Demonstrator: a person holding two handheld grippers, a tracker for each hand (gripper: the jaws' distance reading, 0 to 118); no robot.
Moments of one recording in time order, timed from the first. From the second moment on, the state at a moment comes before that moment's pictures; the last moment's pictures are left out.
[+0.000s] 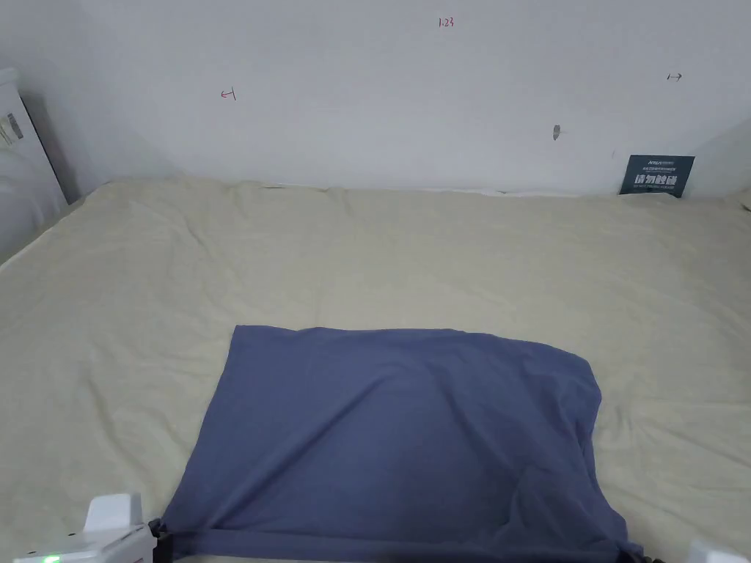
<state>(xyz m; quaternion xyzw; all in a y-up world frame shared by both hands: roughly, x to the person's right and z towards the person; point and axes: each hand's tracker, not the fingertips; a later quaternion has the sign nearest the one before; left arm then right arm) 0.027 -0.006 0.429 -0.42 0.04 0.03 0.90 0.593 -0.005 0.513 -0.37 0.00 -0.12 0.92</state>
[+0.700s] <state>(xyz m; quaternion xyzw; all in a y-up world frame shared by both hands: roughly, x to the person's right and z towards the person) 0.075 0.111 0.422 -0.26 0.02 0.06 0.96 0.546 0.107 0.473 -0.25 -0.03 -0.03 0.97</state>
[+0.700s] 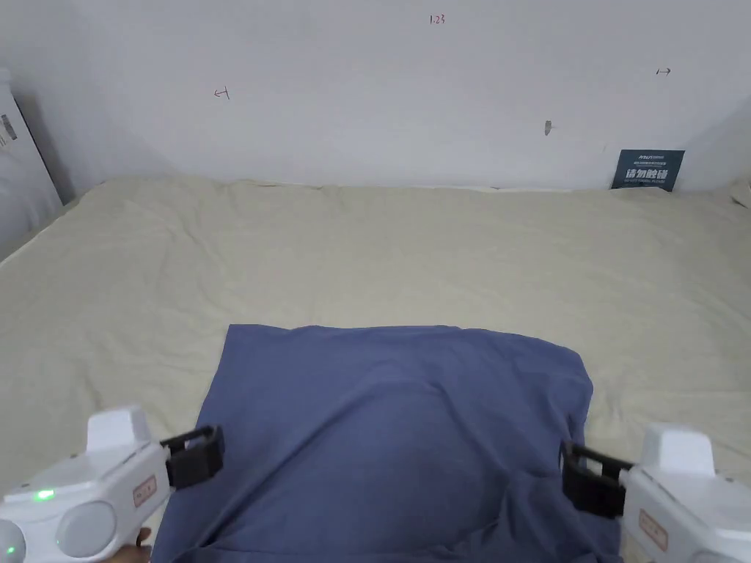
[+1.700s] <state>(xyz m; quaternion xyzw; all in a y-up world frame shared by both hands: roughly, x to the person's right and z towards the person) 0.091 0.135 0.408 -0.17 -0.01 -0.01 0.98 0.499 0.191 0.469 -0.06 -0.05 0.03 1.00</state>
